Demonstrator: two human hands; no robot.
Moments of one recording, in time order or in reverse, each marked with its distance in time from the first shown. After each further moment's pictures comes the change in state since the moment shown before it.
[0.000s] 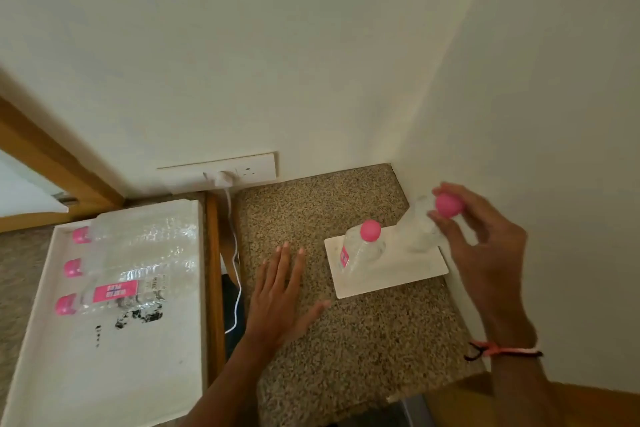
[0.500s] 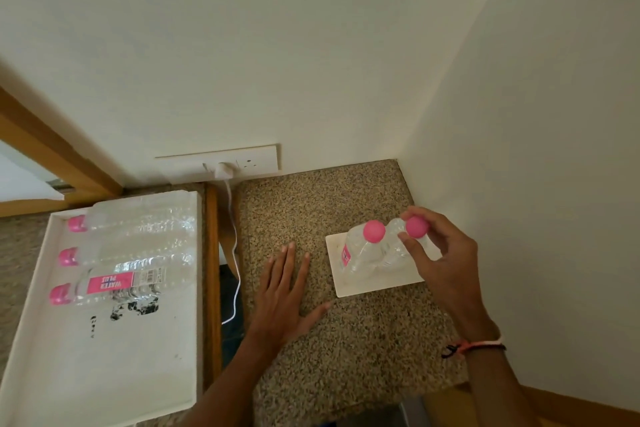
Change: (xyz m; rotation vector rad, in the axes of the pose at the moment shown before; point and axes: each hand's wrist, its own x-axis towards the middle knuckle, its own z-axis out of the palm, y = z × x) left_hand 0.006 -0.001 0.027 0.059 -0.080 0.018; right_hand -0.016 0.057 0.027 -0.048 -0.177 0.191
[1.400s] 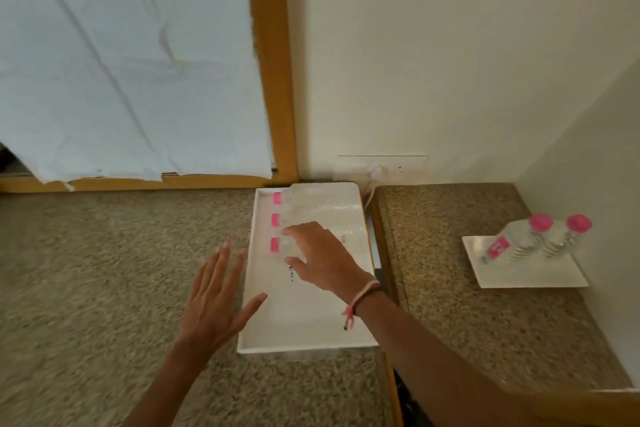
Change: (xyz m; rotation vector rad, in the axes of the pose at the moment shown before) left_hand -0.249 -0.288 -0.149 0.004 0.250 -0.309; right_hand -0.108 -0.209 0.371 -0.437 -0.676 -0.448
